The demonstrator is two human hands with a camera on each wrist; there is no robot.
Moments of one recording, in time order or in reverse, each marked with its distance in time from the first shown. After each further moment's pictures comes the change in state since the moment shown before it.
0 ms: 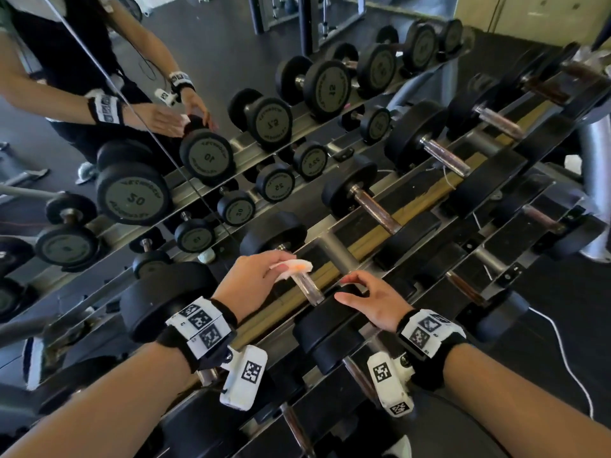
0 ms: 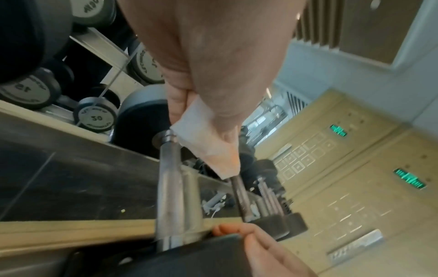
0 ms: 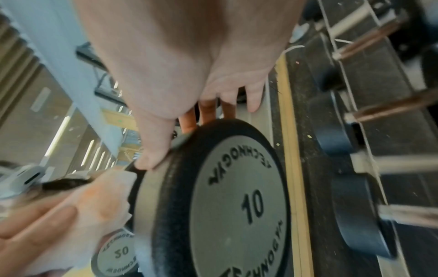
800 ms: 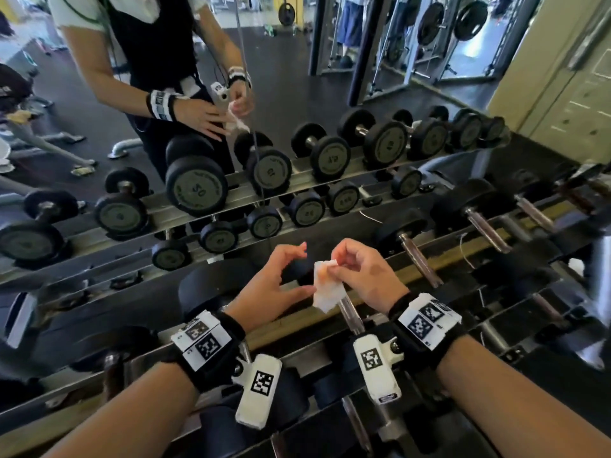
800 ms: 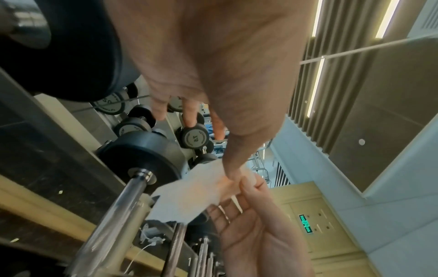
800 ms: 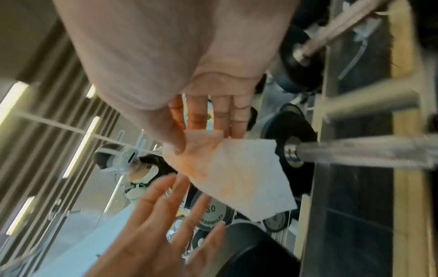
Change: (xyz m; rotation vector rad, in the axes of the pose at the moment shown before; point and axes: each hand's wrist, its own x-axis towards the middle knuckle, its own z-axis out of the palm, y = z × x) left_hand -0.068 -0.029 -0.058 -0.566 0.137 0.023; right_hand 0.020 -0.174 0.064 0.019 -0.058 -0.425
